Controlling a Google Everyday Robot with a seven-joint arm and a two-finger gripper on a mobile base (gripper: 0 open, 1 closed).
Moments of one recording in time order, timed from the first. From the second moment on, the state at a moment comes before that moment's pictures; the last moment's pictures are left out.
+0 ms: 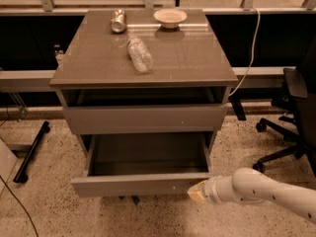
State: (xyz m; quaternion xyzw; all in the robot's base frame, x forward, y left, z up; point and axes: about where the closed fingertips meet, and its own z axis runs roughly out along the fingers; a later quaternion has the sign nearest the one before) arm 0.496 -0.154 0.417 -0.37 0.86 0.22 0.27
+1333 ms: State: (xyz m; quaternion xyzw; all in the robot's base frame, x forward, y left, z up) arm 0.553 -0.127 0.418 -0.38 0.83 0.21 0.35
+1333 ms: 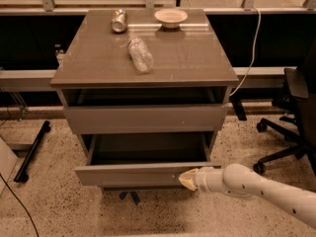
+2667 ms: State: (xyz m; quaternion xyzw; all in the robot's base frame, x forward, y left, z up) arm 0.631 -0.088 0.432 -0.39 0.78 0.20 0.44
